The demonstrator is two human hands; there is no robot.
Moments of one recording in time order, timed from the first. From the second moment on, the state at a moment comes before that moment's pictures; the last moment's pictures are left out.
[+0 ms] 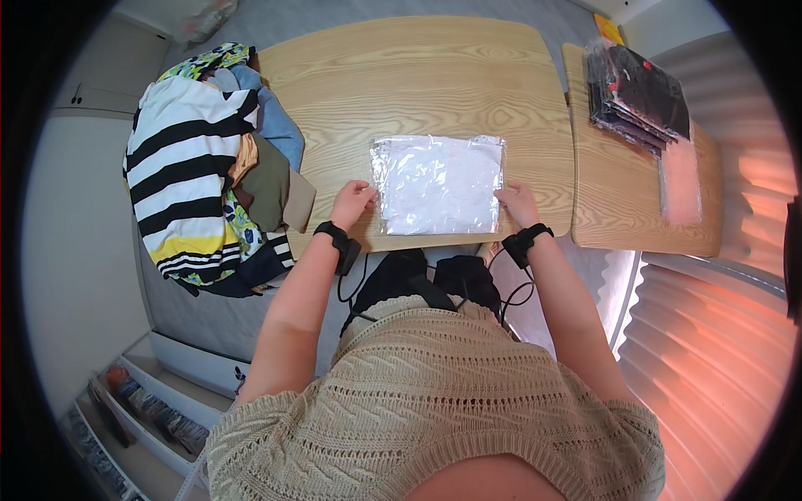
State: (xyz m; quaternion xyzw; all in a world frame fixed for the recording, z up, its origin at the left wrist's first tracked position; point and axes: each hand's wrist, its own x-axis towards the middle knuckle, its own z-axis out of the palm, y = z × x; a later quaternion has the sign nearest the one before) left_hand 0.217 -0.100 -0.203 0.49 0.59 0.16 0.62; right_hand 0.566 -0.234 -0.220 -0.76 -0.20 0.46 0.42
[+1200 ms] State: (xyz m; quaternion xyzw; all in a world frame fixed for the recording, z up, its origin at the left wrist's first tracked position) left_hand 0.353 -0.087 -0.217 0.64 0.60 0.21 0.43; right_hand 0.656 -0.157 -0.151 -0.80 -0.32 0.33 0.39
